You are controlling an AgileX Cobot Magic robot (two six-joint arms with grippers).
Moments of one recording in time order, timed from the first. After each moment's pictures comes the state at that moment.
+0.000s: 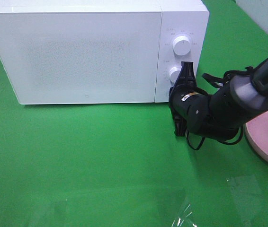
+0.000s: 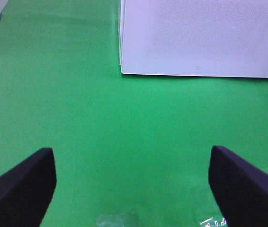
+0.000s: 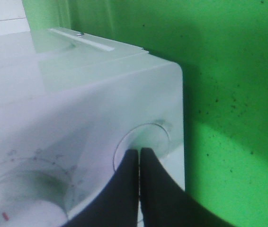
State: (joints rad) left arm 0.05 -0.01 -0.52 -0.15 1.08 0.07; right arm 0.58 2.12 -0.88 0.65 -0.82 1.36
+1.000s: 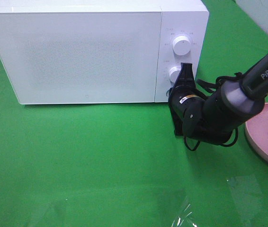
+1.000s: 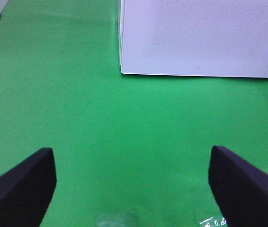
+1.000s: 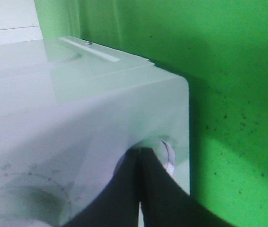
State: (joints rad) left arm 0.05 -0.01 -0.52 -0.15 1.08 0.07; right arm 0.58 2.17 -0.90 0.68 -0.90 1.34
